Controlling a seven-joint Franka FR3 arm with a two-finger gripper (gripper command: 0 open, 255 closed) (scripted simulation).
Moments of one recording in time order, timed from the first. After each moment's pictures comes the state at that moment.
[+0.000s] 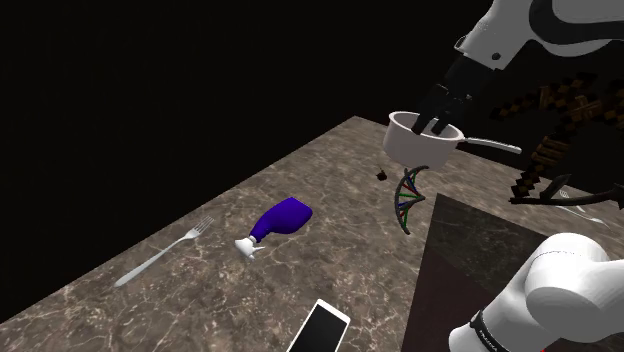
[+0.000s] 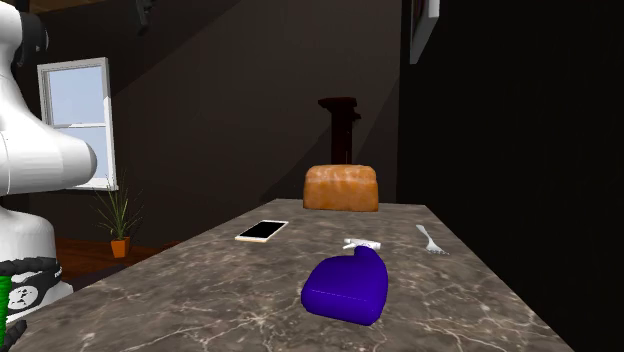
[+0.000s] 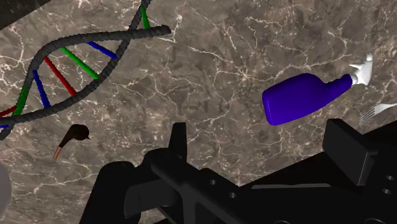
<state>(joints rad) 0.02 -0.79 -0.01 -2.28 0.11 1.69 0.10</state>
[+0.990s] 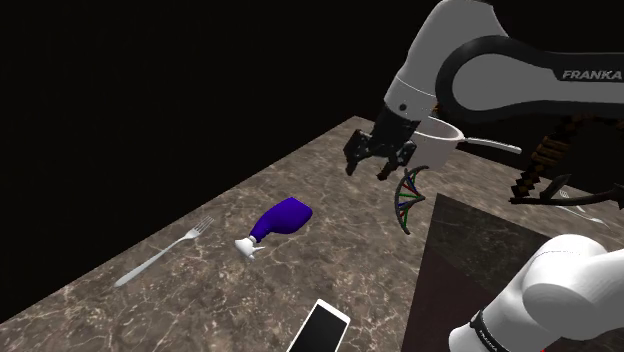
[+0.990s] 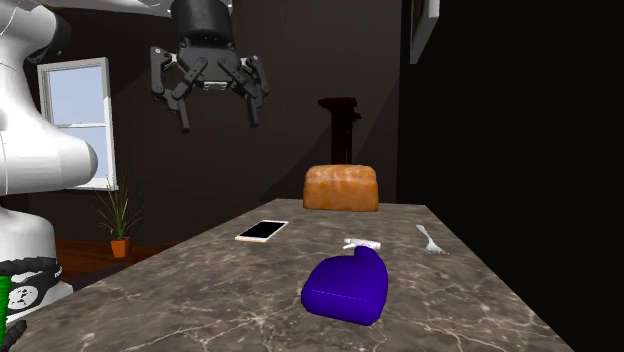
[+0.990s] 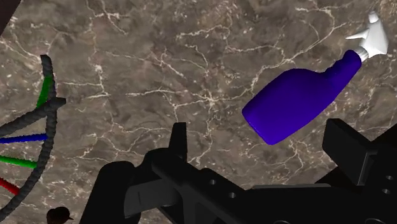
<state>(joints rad) -0.04 -0.64 0.34 -2.40 0.23 1.97 0.66</state>
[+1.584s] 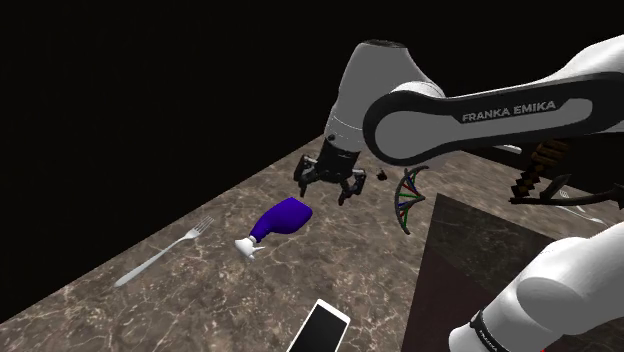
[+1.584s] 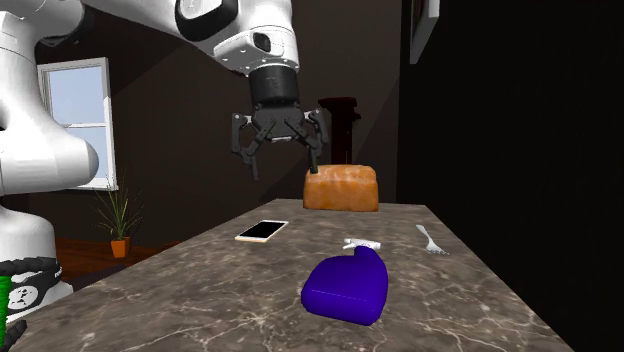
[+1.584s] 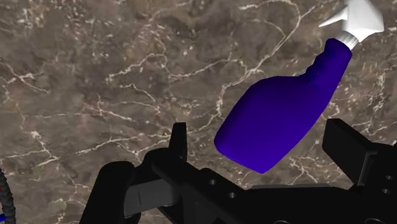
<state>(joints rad) -0.14 -0.34 0.61 -2.30 0.17 2.15 1.10</state>
